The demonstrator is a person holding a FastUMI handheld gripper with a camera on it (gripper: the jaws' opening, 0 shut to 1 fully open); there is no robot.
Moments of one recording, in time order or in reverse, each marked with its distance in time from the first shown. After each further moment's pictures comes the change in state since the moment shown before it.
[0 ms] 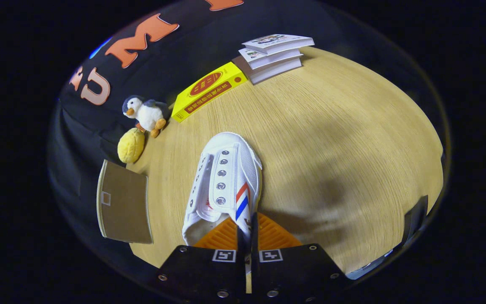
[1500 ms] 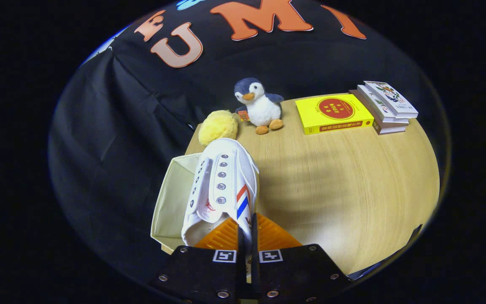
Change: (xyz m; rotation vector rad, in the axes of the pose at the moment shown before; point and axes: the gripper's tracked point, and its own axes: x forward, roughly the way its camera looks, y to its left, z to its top) arm -0.036 0.320 -0.010 -0.315 0.025 0.152
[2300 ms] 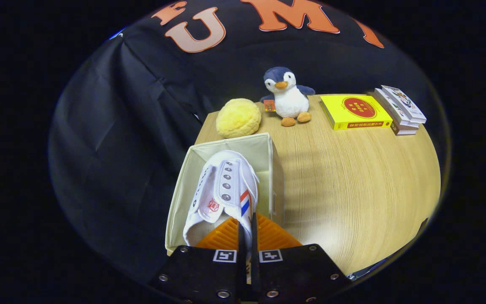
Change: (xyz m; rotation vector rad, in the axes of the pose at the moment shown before) arm 0.052 0.073 -0.025 -0.029 0.021 -0.086
